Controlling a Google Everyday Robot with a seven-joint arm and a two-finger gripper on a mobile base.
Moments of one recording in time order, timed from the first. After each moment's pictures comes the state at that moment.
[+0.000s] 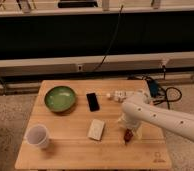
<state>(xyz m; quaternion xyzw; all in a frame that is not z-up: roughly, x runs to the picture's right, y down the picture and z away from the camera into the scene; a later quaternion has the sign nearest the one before) 0.180 0.231 0.770 -0.32 -0.13 -0.39 0.86</state>
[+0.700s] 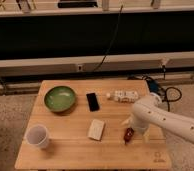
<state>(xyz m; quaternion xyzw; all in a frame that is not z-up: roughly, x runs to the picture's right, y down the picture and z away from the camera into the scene) 0.216 0.247 0.777 -0.31 -0.14 -0.38 0.86</state>
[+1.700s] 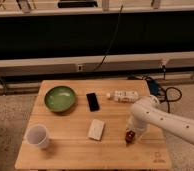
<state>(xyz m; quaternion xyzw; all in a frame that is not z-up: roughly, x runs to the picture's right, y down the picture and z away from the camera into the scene) 0.211 0.263 0.794 -0.32 -0.17 -0.39 0.85</state>
